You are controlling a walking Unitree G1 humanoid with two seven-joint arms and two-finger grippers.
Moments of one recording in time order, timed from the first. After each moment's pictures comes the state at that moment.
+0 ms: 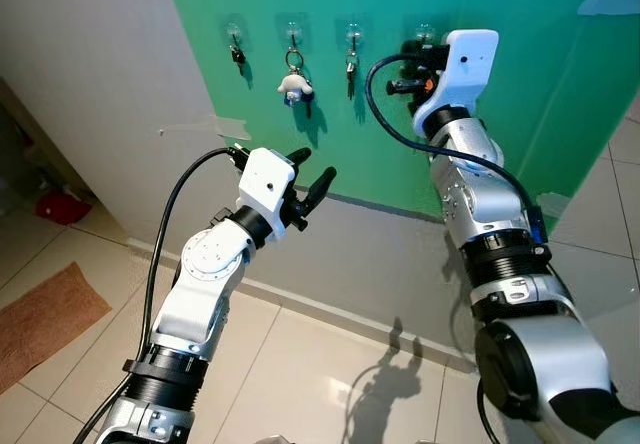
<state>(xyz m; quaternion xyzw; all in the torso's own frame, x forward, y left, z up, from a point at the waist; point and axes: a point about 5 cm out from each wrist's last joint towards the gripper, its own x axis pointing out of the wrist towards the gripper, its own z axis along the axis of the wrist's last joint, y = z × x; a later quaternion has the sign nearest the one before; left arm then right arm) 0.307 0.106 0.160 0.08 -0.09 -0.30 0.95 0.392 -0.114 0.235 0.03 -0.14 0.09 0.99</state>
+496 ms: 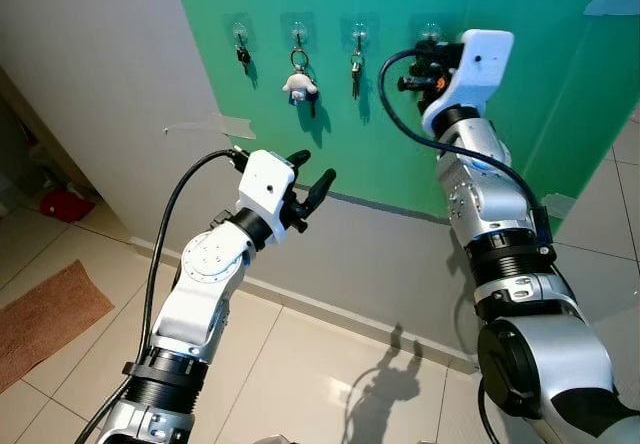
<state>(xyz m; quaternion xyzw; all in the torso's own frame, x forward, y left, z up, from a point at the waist) 0.307 0.105 0.159 0.08 -0.09 -0.30 0.95 0.392 -0.123 0.238 0.08 -0.15 0.08 0.98</state>
